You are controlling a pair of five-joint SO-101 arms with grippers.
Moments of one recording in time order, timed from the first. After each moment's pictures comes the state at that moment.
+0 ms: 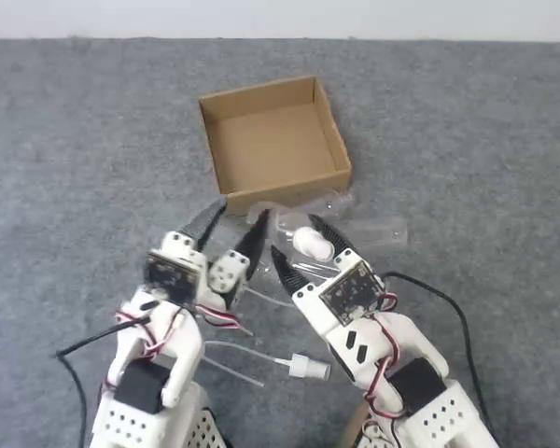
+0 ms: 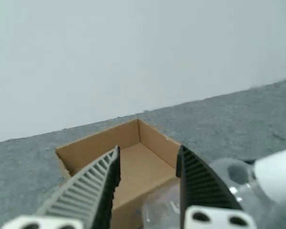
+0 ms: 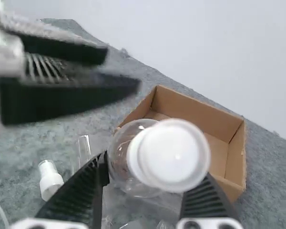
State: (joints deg) left arm 14.3 -103.1 91.0 33.1 1.9; right arm -38.2 -95.4 90.5 26.4 11.0
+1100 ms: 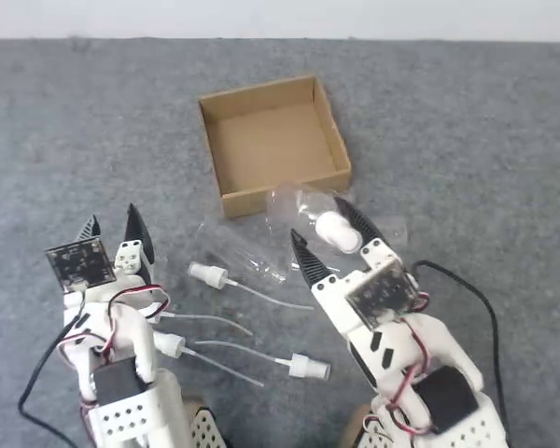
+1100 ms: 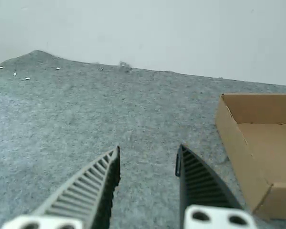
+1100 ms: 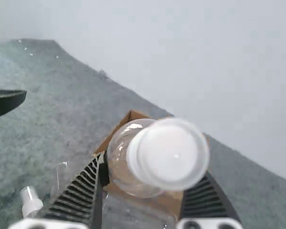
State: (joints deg) left arm -23.5 -103.2 97.2 36.5 3.8; right arm -34.3 -95.5 71.8 40.5 13.1
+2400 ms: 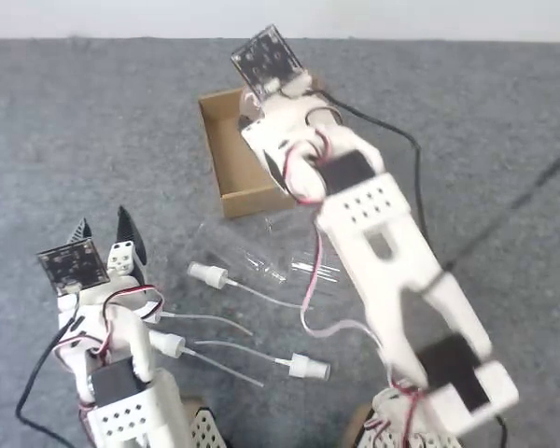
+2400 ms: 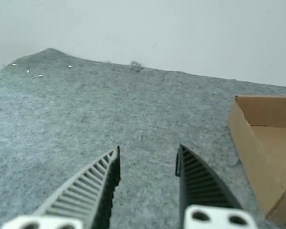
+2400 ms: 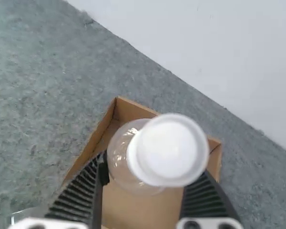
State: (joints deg) left arm -26.0 -103.2 97.2 36.5 3.8; right arm -31.2 -0.4 -1.0 41.1 13.2
